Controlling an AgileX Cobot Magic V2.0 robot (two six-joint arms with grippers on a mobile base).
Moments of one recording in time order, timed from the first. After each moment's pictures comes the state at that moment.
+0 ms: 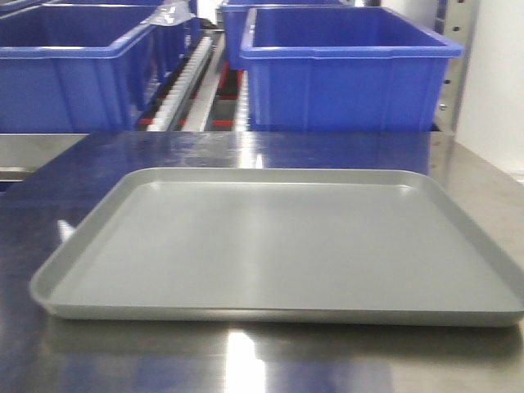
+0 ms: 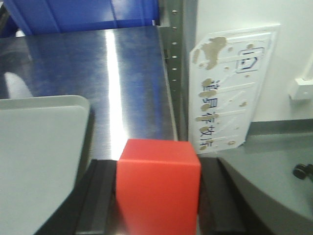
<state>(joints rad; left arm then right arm) -0.24 0.43 -0.26 0.27 0.31 -0.43 0.02 0.46 -0.41 -0.12 0.42 0.26</state>
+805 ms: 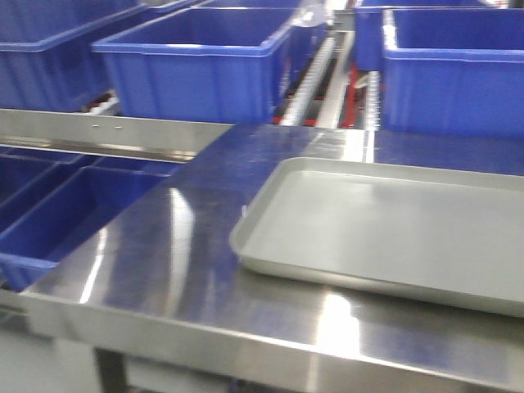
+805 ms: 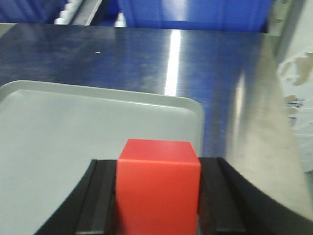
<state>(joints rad) -0.24 0.43 -0.26 0.27 0.31 -0.43 0.02 0.46 -0.41 -0.12 0.42 0.26</state>
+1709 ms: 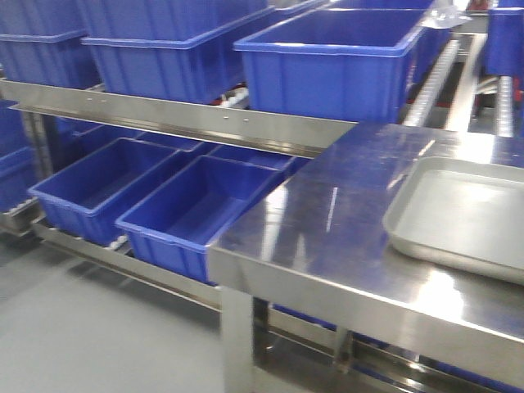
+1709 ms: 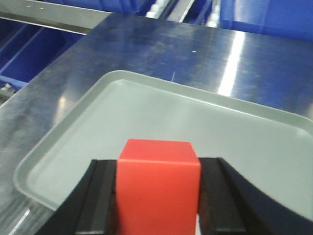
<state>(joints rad) -0.24 0.43 -0.26 0.27 0.31 -0.43 0.02 0.46 -0.41 -0.12 0.42 0.26</state>
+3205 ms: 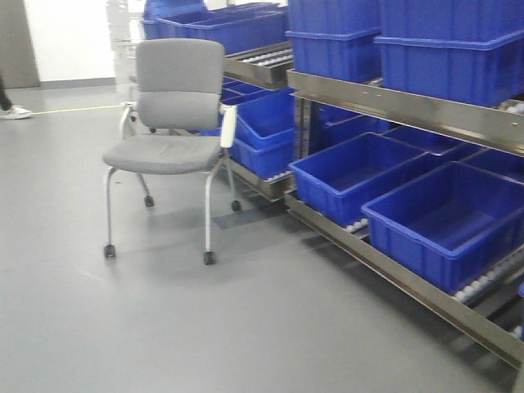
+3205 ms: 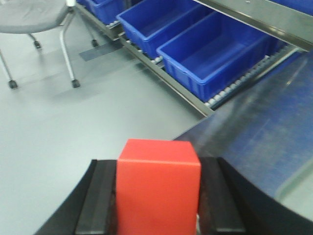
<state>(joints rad) -0.24 0.43 -0.26 0.27 0.31 -0.43 0.02 0.46 -0.41 -0.12 0.42 0.26</state>
